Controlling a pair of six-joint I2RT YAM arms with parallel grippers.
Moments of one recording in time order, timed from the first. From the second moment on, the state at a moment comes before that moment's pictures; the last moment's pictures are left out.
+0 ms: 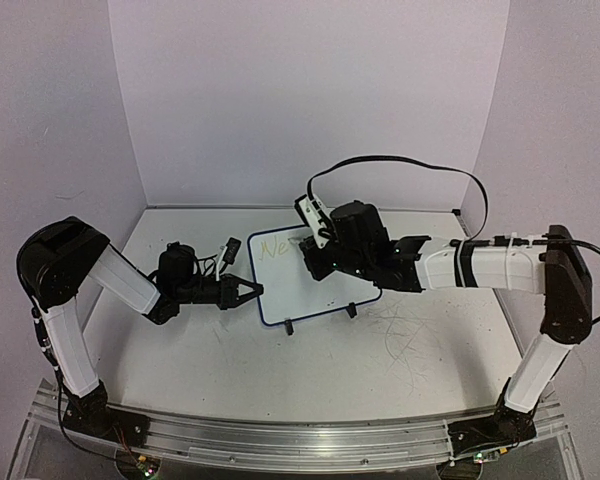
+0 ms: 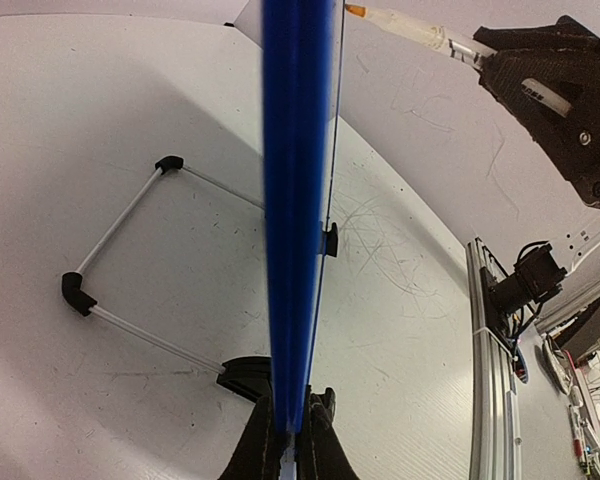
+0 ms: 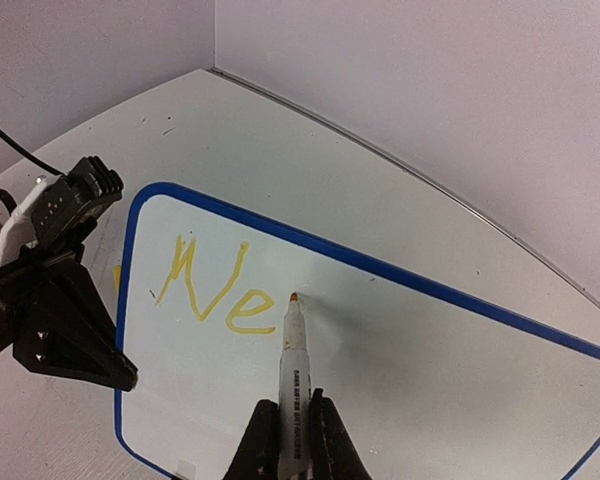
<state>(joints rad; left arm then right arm) -0.54 1.85 0.65 0.88 0.74 -0.41 0.93 1.75 1.25 0.05 0.26 0.00</state>
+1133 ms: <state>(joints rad) -0.54 1.84 0.65 0.87 0.74 -0.41 0.93 1.77 1.26 0.04 0.28 0.03</state>
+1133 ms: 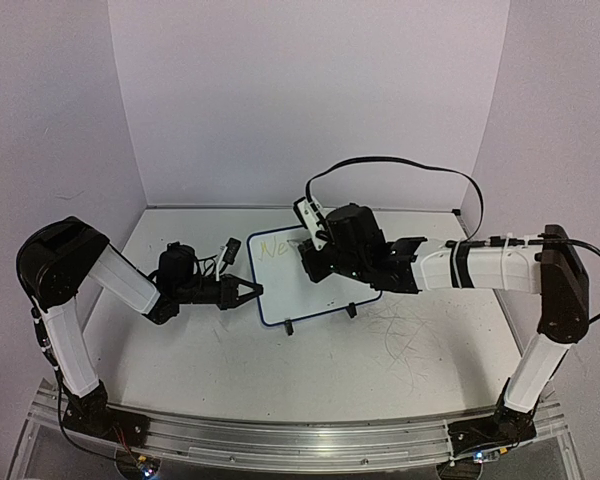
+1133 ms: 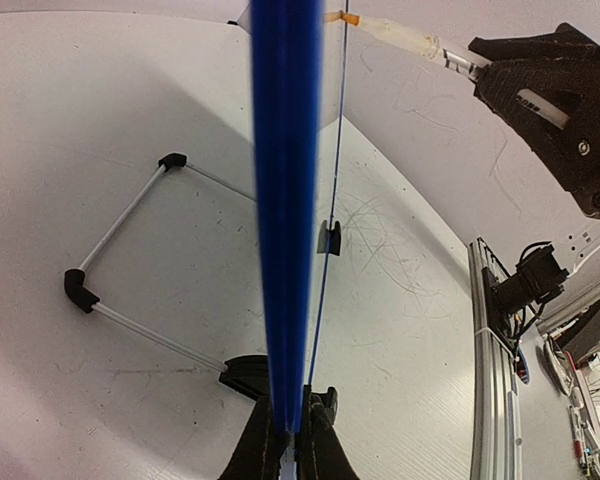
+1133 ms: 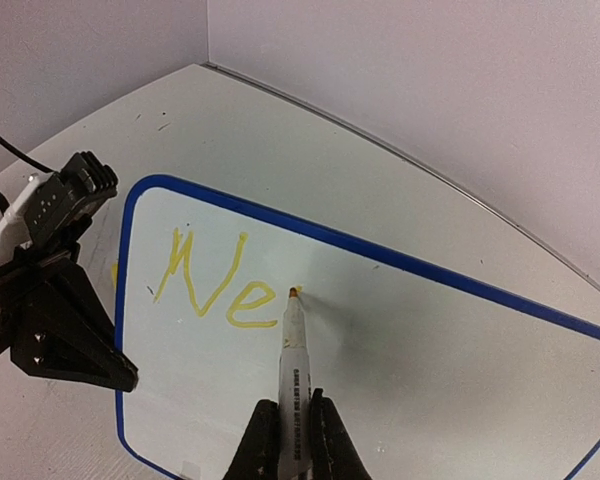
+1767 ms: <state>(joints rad) -0.54 1.84 0.66 0.85 0.73 -0.40 0.93 1.74 1.18 0.04 0.26 0.09</state>
